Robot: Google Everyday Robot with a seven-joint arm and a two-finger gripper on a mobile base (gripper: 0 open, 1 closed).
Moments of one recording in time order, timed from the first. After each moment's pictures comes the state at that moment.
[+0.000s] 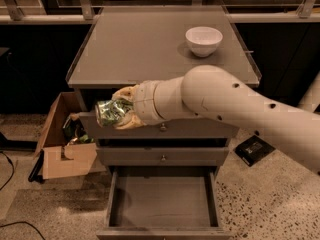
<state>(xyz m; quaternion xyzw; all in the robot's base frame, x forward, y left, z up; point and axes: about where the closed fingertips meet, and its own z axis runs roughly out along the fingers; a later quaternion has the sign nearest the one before) 0.530 0.084 0.844 -0.71 0.49 0.04 0.50</state>
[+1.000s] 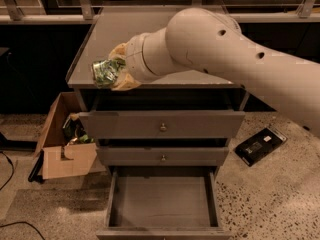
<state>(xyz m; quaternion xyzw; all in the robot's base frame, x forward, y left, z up) 0.585 0.089 0.925 -0.71 0.50 -0.02 0.49</state>
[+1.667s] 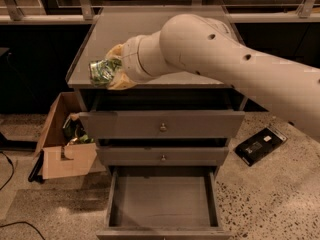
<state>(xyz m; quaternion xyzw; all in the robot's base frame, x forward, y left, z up) 0.599 0.100 0.916 -0.71 0.51 -0.01 0.50</state>
